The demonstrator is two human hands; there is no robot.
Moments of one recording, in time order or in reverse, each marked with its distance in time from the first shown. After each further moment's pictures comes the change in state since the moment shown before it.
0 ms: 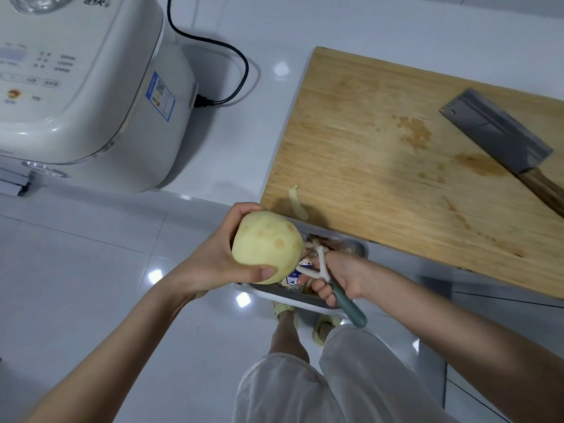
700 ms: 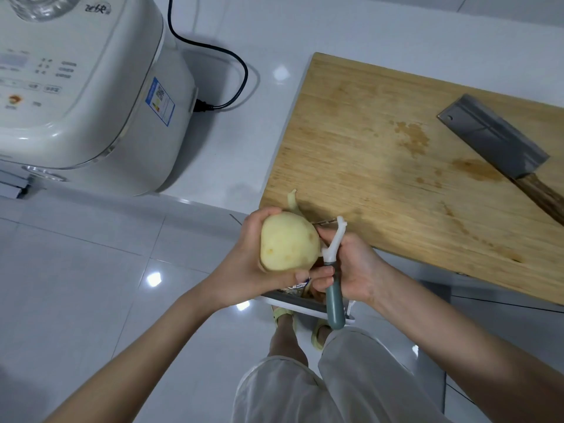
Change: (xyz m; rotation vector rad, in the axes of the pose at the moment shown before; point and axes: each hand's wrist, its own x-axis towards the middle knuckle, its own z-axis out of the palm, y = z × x) left_hand 0.014 -0.016 0.030 0.233 0.054 0.104; right_hand -0.046 -0.009 0.010 0.491 -0.290 -0.359
